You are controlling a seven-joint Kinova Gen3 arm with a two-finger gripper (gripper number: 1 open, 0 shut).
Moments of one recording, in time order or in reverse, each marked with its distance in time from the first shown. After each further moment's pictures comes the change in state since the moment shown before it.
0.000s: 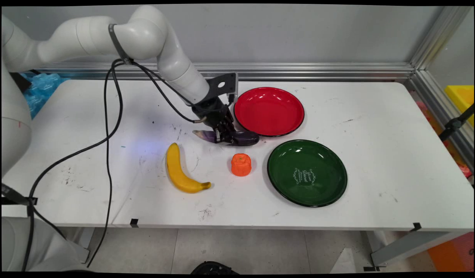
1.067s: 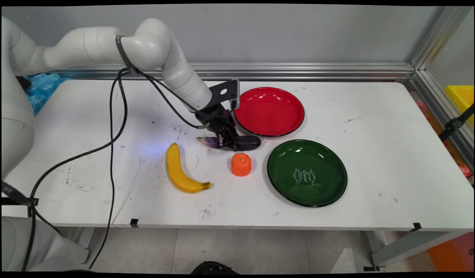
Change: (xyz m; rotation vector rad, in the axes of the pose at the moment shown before) arm -0.006 0.000 0.022 -0.008 0.017 -0.021
